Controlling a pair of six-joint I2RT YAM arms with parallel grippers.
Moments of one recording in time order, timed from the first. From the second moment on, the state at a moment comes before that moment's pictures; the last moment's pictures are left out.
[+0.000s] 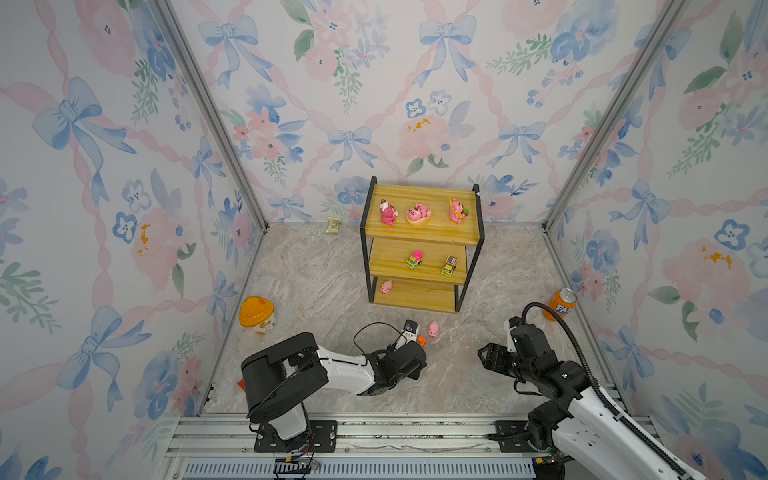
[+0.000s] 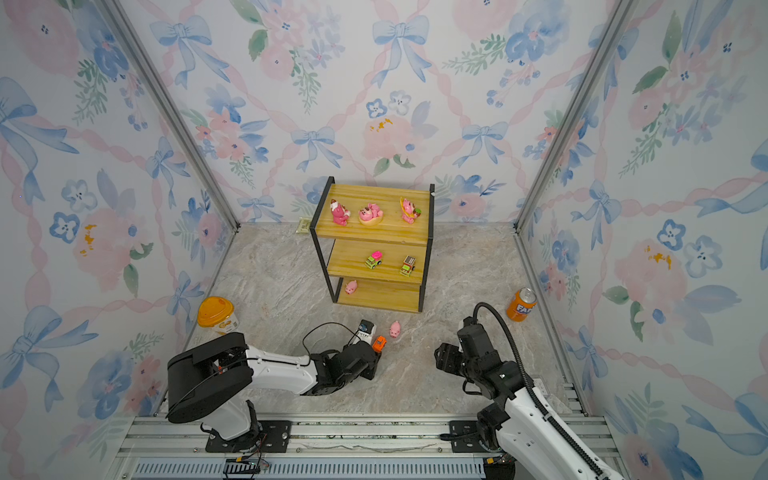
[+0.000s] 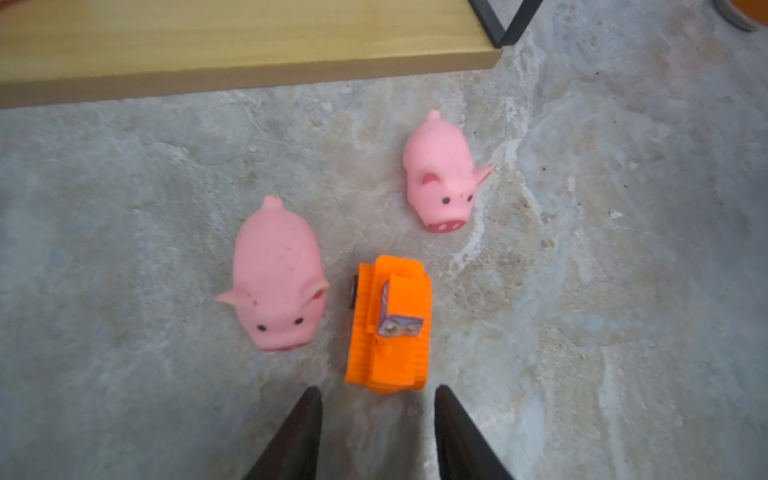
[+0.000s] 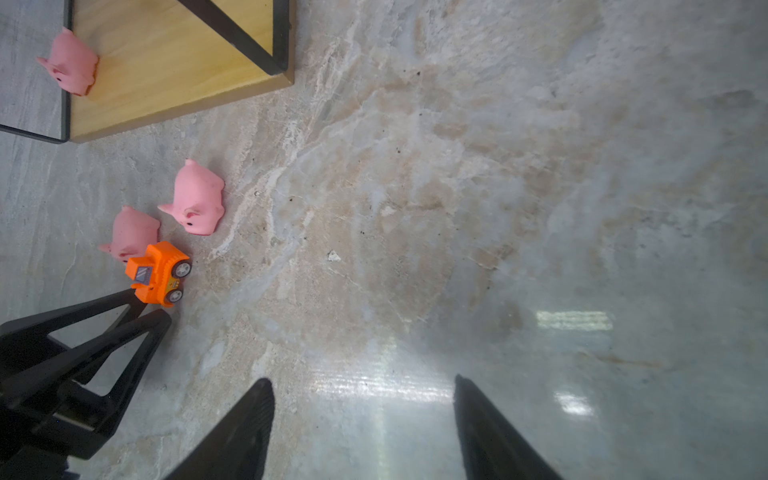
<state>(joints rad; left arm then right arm) -1.14 1.63 0.59 0.23 -0.39 -0.60 0.45 0.66 0.39 -0.66 -0.03 0.67</state>
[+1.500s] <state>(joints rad) -1.15 1.71 0.57 0.41 -0.45 -0.56 0.45 0.71 0.39 -0.64 -0.03 0.67</state>
